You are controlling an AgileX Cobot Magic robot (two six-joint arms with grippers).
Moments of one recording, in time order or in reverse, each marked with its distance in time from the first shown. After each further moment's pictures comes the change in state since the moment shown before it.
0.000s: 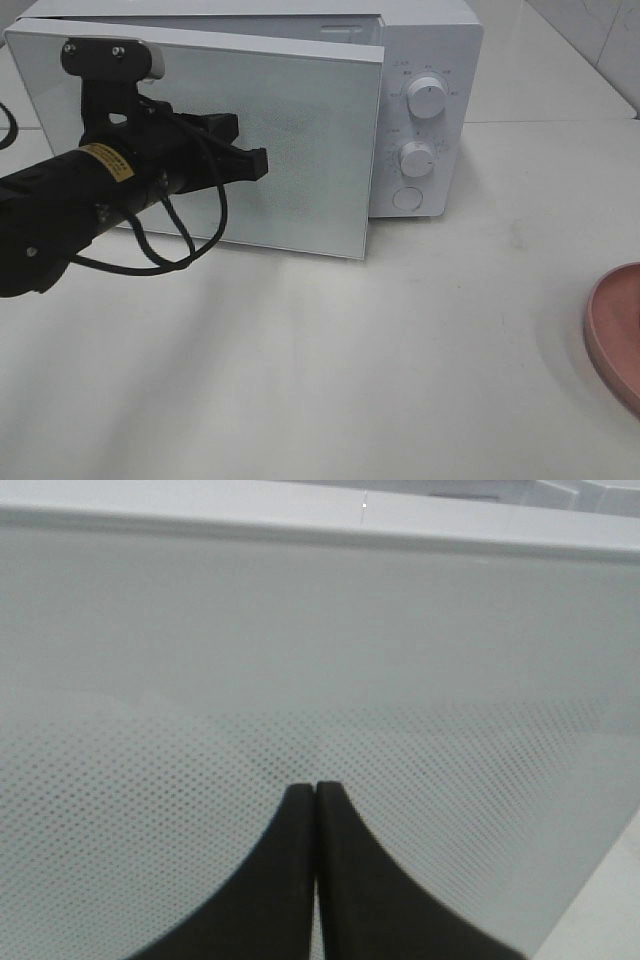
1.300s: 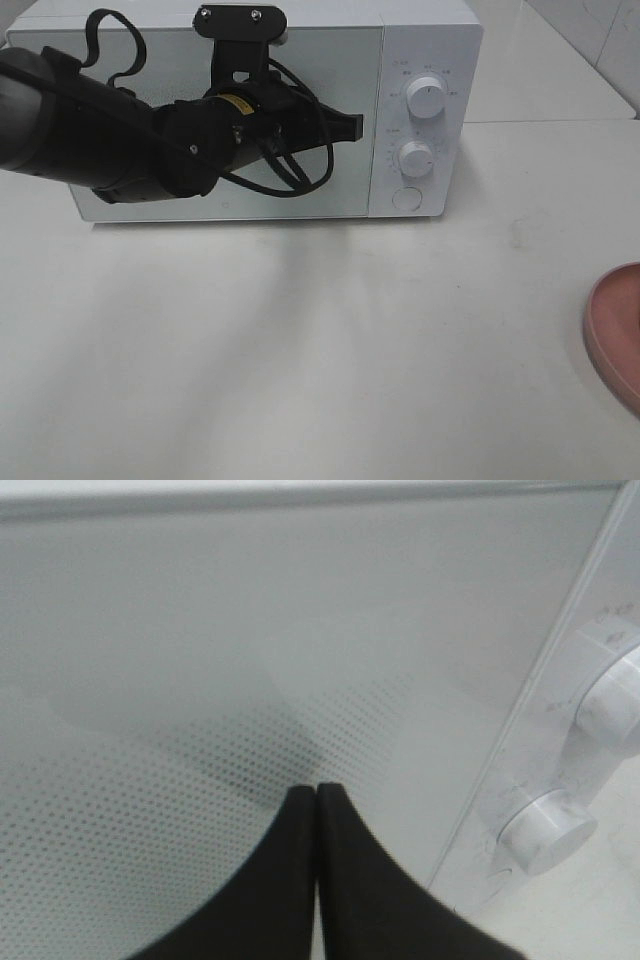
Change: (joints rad) left arm -0.088 0.205 -0.443 -0.355 0.326 0.320; right arm 0.000 0.000 0.000 0.000 0.000 0.000
